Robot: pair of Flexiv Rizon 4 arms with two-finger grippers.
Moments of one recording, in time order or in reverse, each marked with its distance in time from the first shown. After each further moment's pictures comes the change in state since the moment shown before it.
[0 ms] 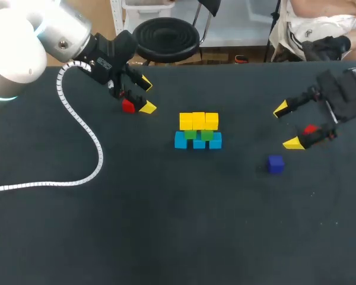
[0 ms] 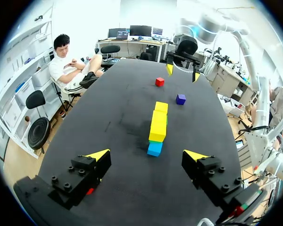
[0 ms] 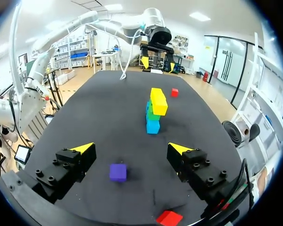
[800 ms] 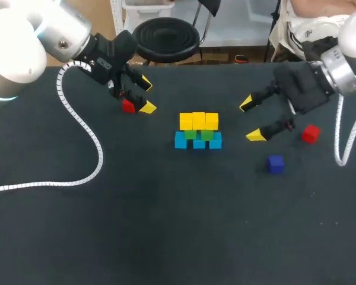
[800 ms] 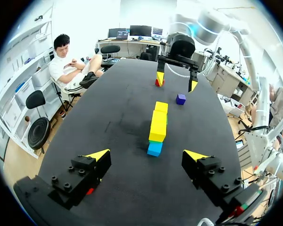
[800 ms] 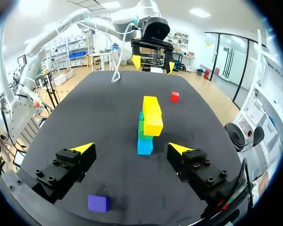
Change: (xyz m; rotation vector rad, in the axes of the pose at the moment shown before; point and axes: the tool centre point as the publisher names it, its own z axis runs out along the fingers) left arm 0.000 0.000 0.000 0.000 0.000 0.000; right arm -0.036 -0.031 0.060 -0.013 0.017 0.013
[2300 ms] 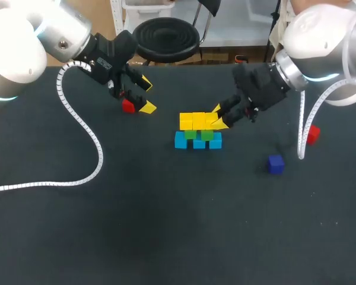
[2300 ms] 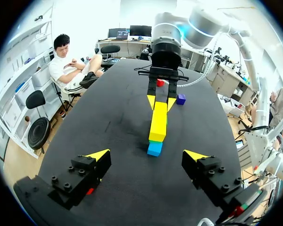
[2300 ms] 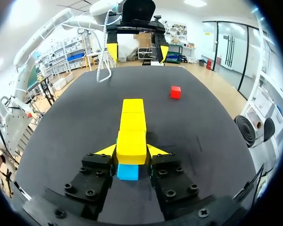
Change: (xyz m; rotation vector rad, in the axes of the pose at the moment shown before) left arm 0.000 0.000 0.000 0.000 0.000 0.000; right arm -0.016 -0.040 0.076 -0.056 0.037 0.090
